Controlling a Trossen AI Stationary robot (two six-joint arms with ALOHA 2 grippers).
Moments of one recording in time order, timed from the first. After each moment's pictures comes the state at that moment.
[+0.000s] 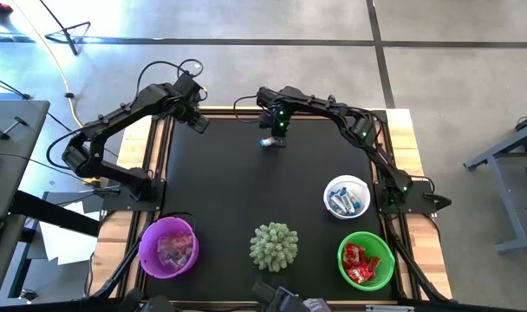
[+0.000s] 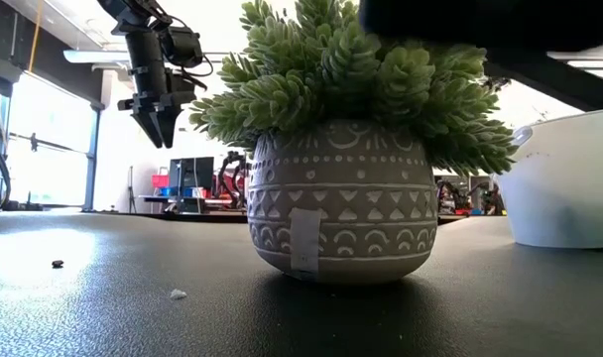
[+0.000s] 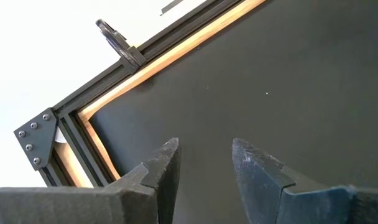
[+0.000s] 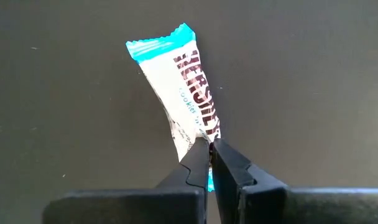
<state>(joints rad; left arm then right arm) 0.88 1.36 1.14 -0.97 -0.16 -0.07 -0.56 2.44 2.14 -1.16 -0.20 -0.49</state>
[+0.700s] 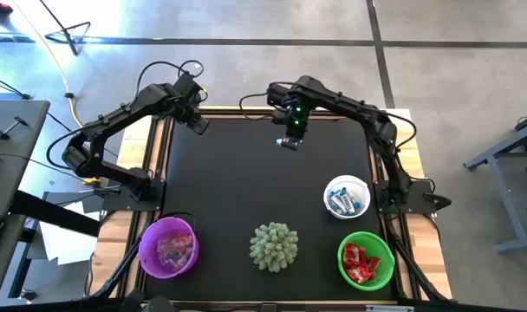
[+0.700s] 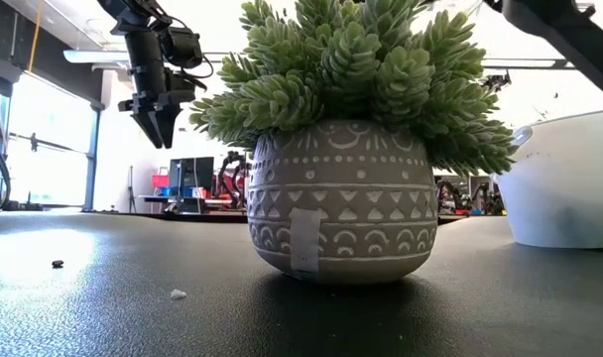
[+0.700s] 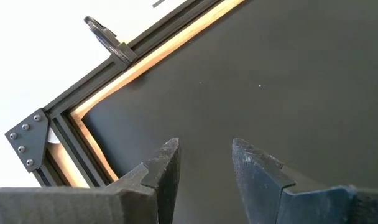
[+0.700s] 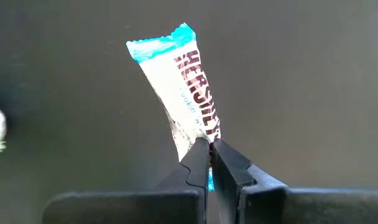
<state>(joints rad) 0.88 1.36 1.14 -0.98 -0.13 -0.05 -0.46 2.13 2.14 -1.57 -0.15 -0.10</state>
